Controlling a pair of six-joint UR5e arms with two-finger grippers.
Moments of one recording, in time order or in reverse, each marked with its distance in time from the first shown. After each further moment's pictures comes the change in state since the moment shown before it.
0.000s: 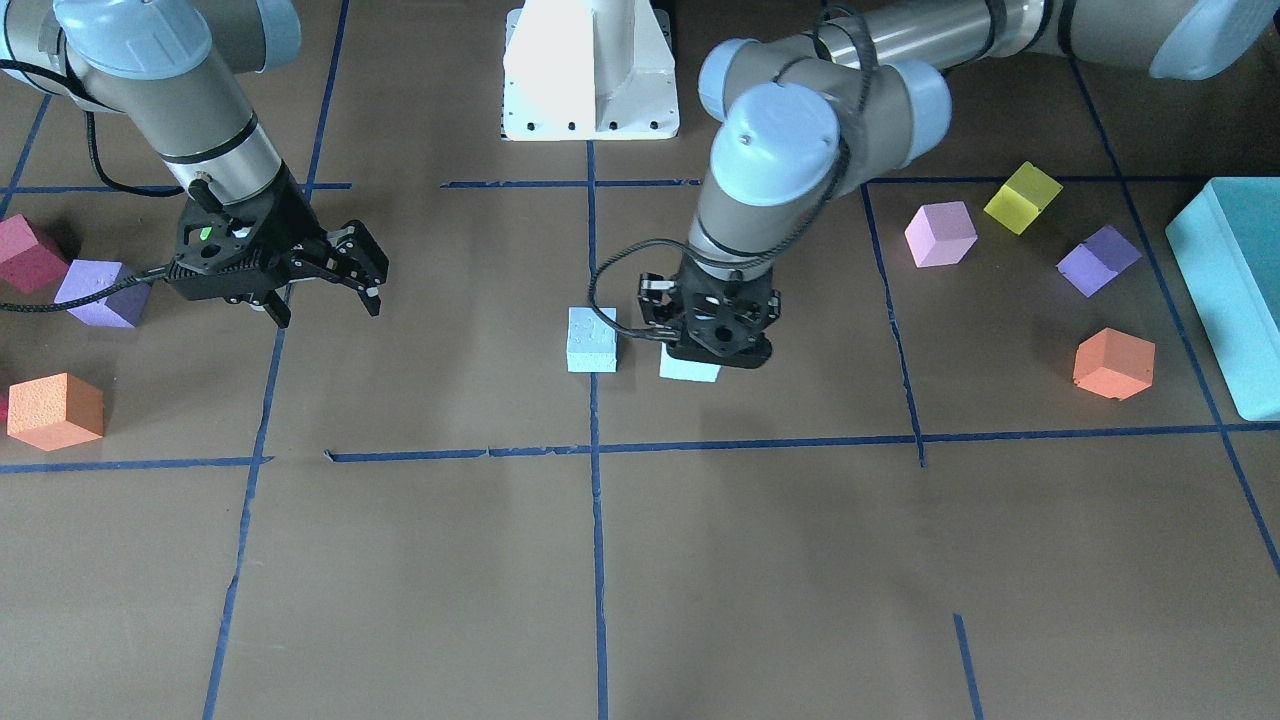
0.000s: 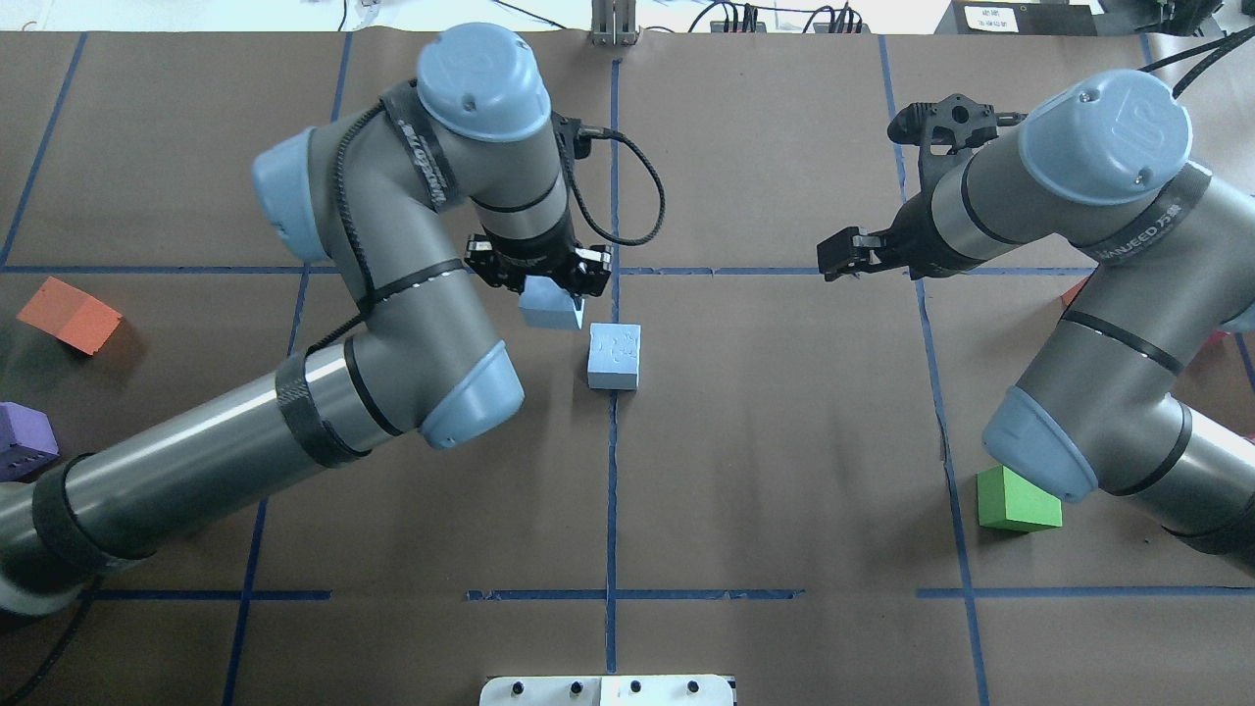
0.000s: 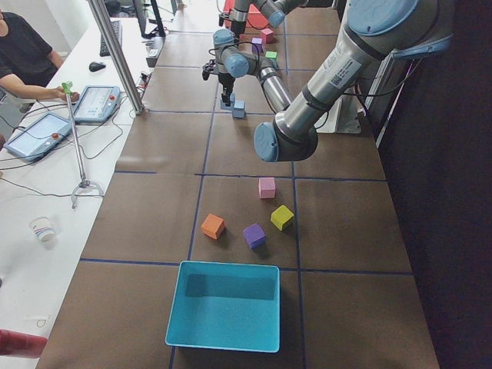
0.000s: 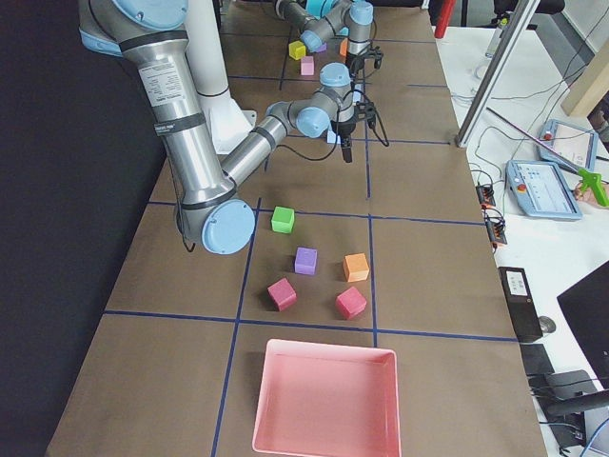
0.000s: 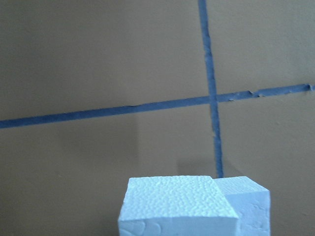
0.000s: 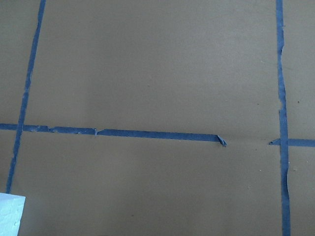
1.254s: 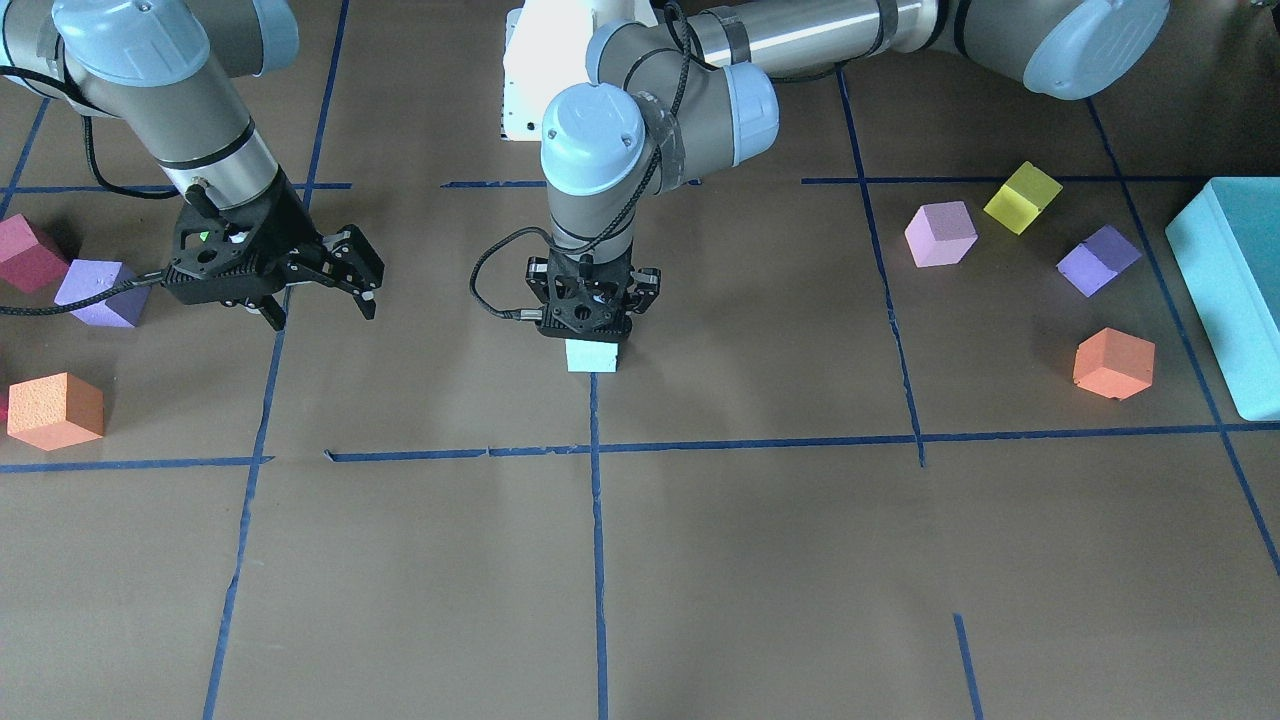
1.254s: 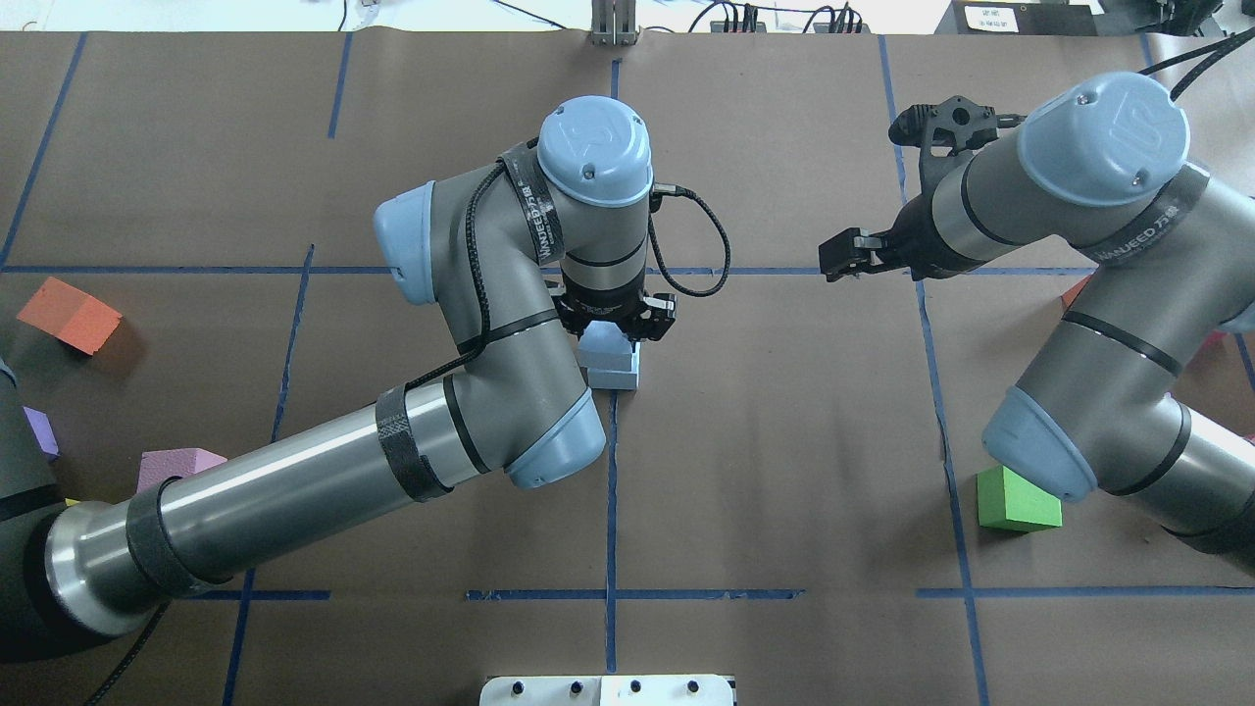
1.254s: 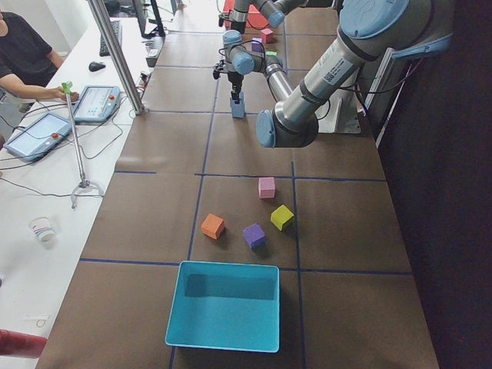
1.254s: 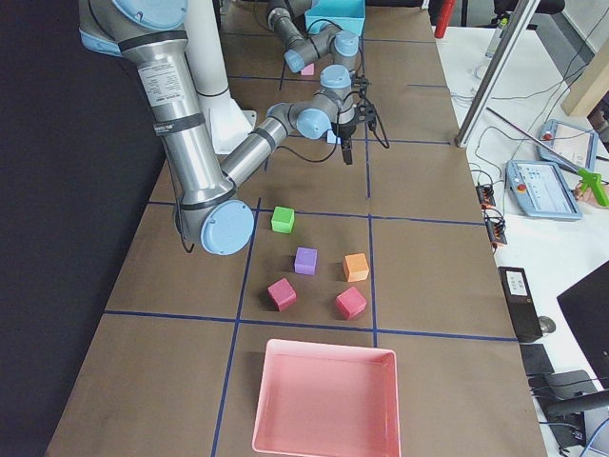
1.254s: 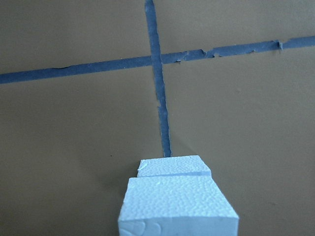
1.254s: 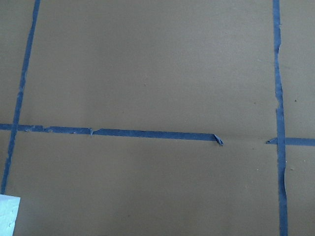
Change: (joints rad) left arm 0.068 -0.086 0.163 -0.070 0.024 -0.031; right arm -0.001 -0.003 -0.004 0.000 -0.003 0.003
